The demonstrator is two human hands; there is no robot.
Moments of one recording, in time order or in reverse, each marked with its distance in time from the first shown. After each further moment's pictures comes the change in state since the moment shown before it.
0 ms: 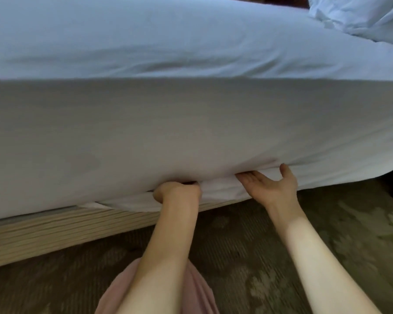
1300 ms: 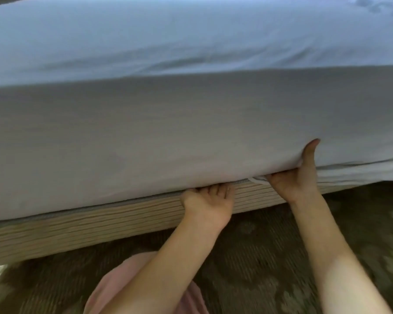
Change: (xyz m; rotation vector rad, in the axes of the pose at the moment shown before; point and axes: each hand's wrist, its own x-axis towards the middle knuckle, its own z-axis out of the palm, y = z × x) left_hand -0.033 0.000 -0.013 -0.076 -0.224 -0.083; right_hand 0.044 0.001 0.007 -0.300 -0.268 -0.139
